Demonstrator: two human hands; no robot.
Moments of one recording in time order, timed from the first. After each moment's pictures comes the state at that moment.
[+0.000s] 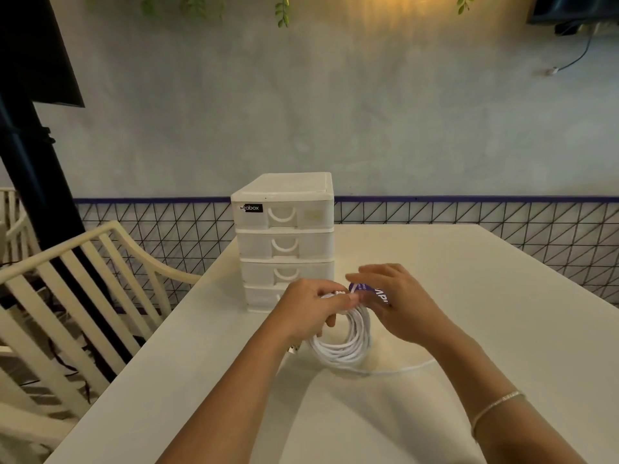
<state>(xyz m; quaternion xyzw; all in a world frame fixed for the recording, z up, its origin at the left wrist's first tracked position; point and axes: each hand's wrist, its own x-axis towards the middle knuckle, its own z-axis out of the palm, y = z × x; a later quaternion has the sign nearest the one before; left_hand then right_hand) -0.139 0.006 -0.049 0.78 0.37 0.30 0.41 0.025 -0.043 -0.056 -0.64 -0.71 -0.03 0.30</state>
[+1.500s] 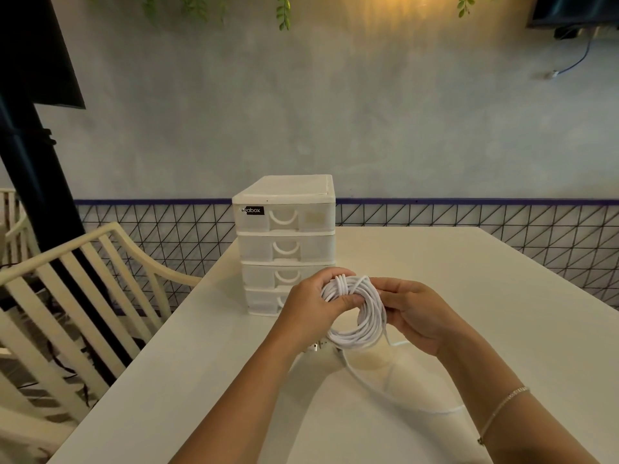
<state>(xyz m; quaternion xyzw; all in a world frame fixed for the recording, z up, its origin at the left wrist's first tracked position) -0.129 0.008 -0.055 0.76 0.35 0.38 0.40 0.028 -0.047 -0.053 -0.49 -0.46 0.49 0.56</state>
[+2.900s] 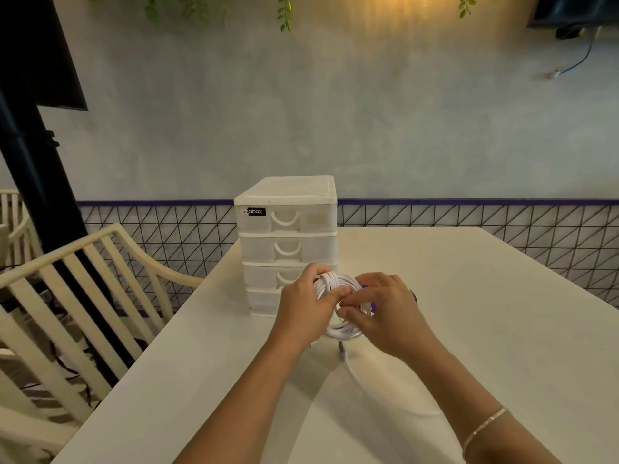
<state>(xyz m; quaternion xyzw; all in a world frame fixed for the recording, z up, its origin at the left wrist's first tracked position) -0.130 0.014 -0.060 0.75 0.42 0.43 0.28 -0.003 -0.043 -0.062 -0.66 -0.66 0.01 0.36</state>
